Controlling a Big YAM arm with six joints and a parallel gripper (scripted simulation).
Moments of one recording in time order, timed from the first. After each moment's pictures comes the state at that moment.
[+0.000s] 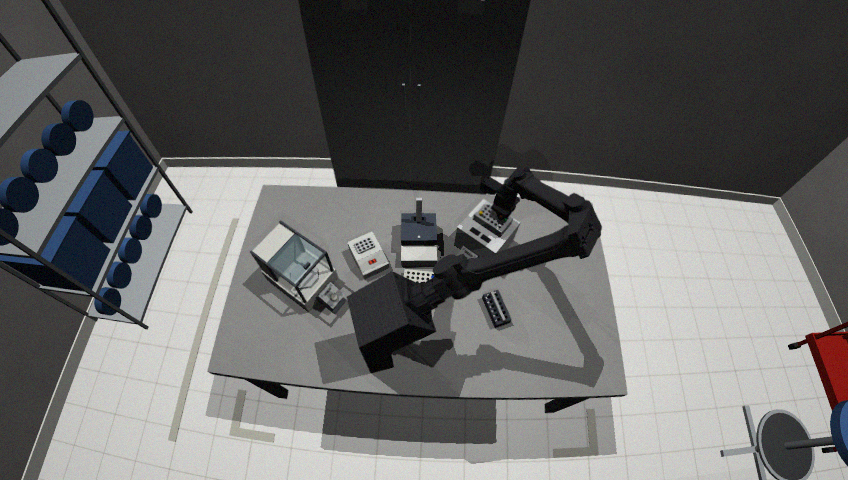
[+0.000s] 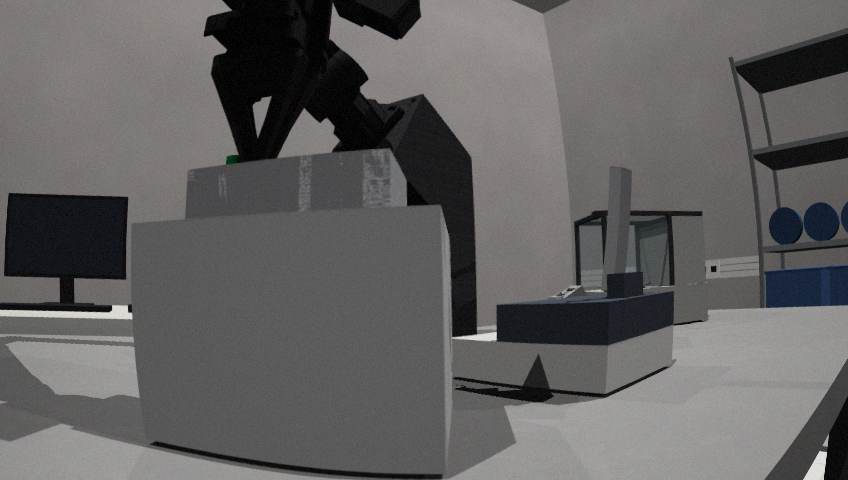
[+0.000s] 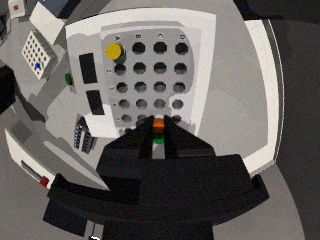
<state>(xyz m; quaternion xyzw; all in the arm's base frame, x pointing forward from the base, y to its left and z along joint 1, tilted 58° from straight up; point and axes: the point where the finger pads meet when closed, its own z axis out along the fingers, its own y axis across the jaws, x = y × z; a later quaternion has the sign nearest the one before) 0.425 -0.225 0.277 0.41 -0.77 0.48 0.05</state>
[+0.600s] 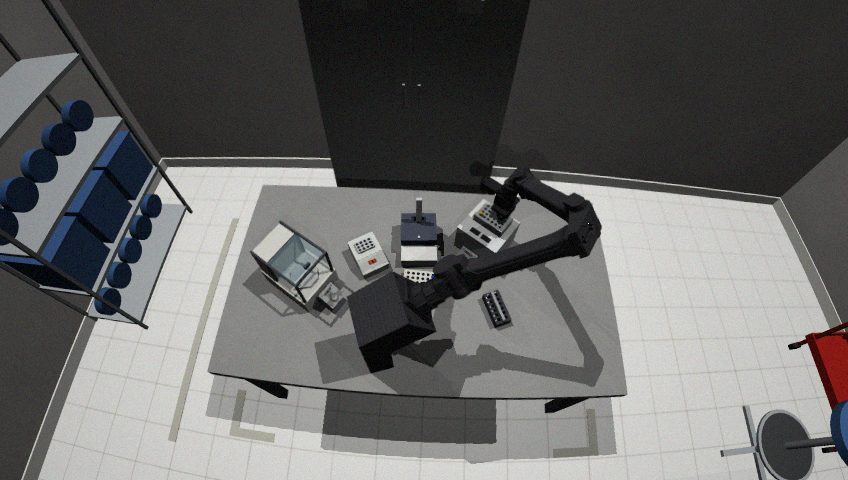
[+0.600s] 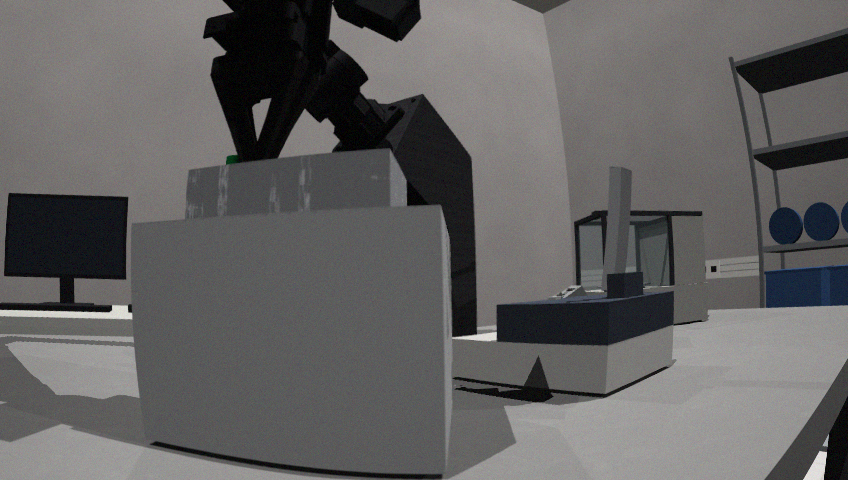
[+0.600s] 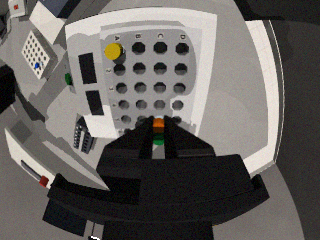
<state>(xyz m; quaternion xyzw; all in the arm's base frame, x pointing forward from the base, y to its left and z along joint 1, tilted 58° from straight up) 0.426 -0.227 0.276 0.42 -0.77 0.48 0.05</state>
